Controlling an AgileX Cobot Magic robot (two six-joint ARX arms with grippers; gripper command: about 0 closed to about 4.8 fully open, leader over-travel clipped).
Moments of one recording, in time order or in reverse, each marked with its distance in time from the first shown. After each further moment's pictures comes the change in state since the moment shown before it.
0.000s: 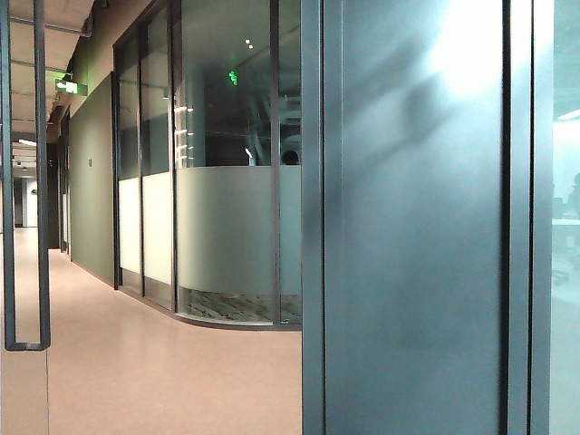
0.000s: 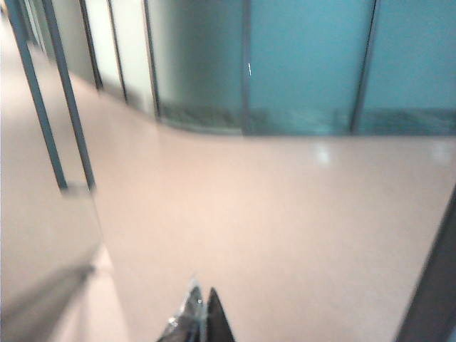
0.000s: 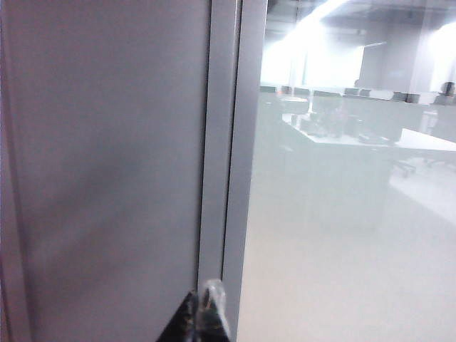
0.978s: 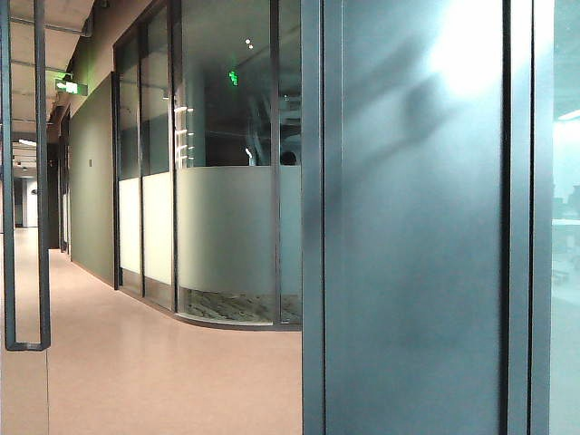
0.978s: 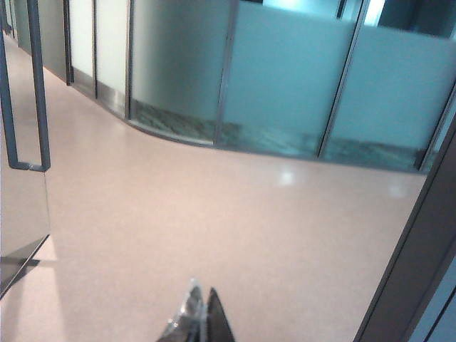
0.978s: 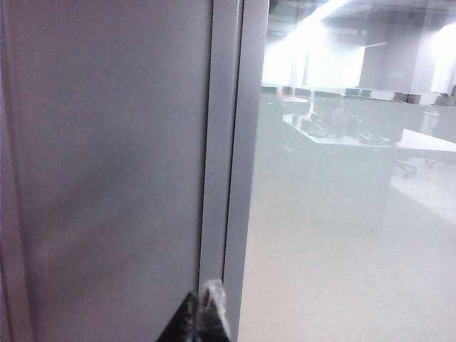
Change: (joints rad) left arm -0.001 -0.301 -0.413 0.186 0.044 -0.131; right arm 0.000 0.000 0.000 0.000 -0.002 0.000
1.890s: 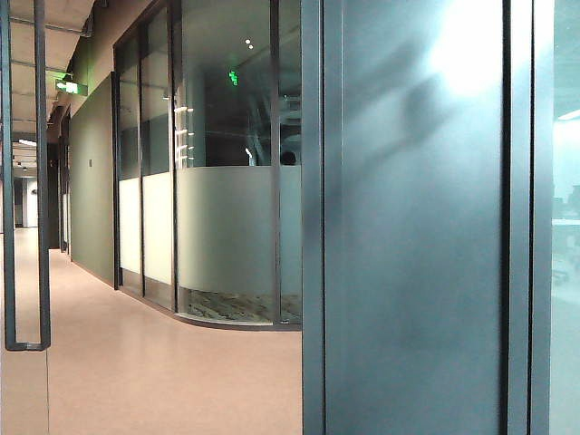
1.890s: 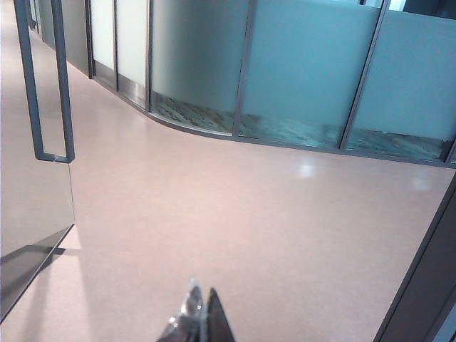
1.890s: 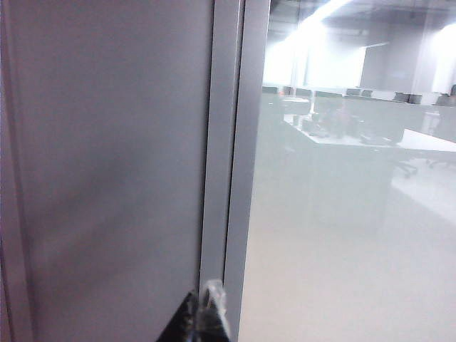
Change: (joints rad) left arm 0.000 0.000 0.000 -0.025 -0.050 0.020; right arm 0.000 0.000 0.000 0.000 0.000 0.000
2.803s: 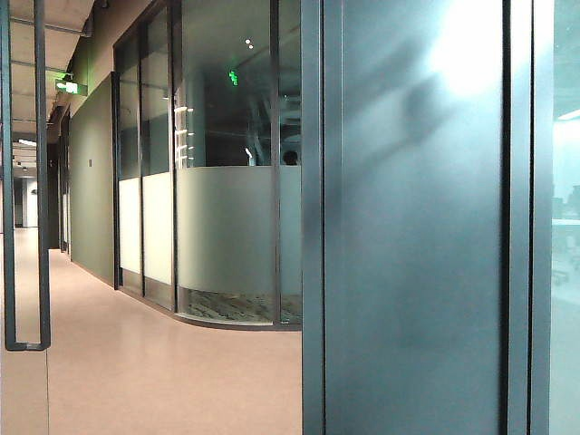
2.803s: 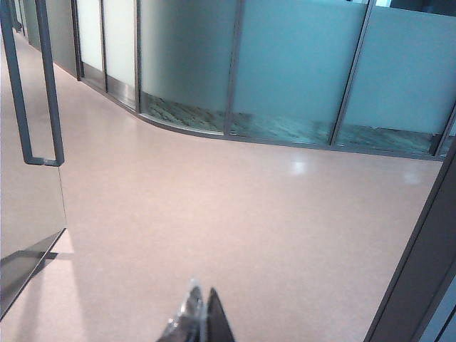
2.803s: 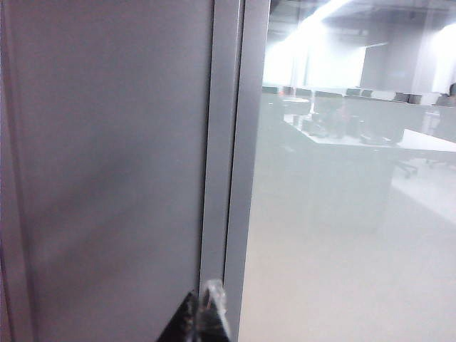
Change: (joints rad) left arm 0.000 0.000 0.000 0.000 0.032 0.016; right arm 0.000 0.000 0.000 0.000 0.000 0.000
